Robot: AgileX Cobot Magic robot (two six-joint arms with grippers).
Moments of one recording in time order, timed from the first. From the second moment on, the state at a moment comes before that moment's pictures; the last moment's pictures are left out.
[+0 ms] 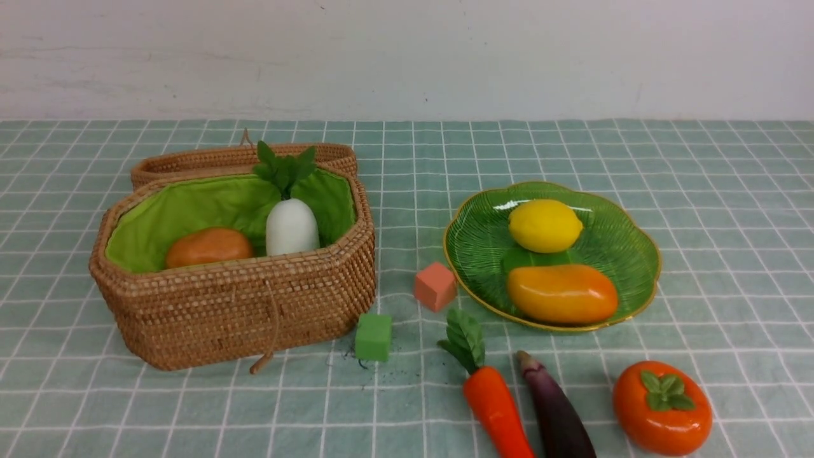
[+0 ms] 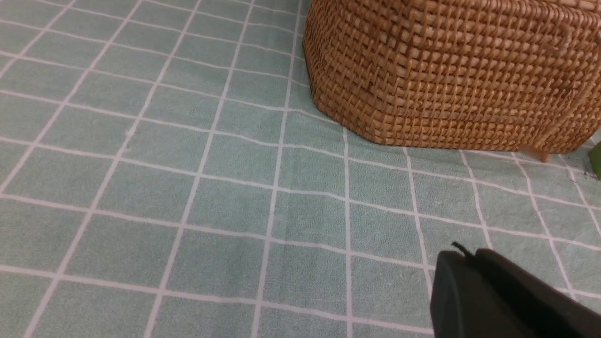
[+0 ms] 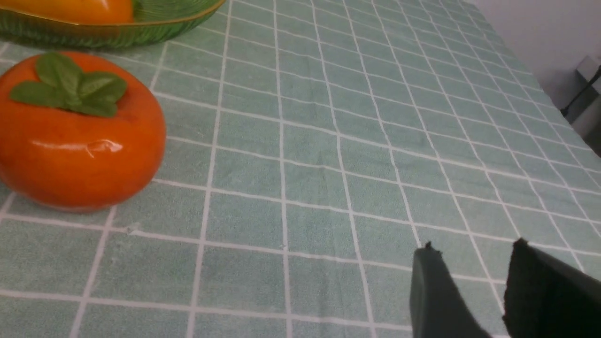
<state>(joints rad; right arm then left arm) -0.06 -0.01 0.02 -0.30 0.40 -0.03 0.03 -0.01 0.03 -0.10 0.39 -0.15</state>
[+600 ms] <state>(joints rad) -0.06 -0.01 0.02 -0.31 0.21 -0.03 0.03 -0.01 0.03 -0.10 0.39 -0.15</state>
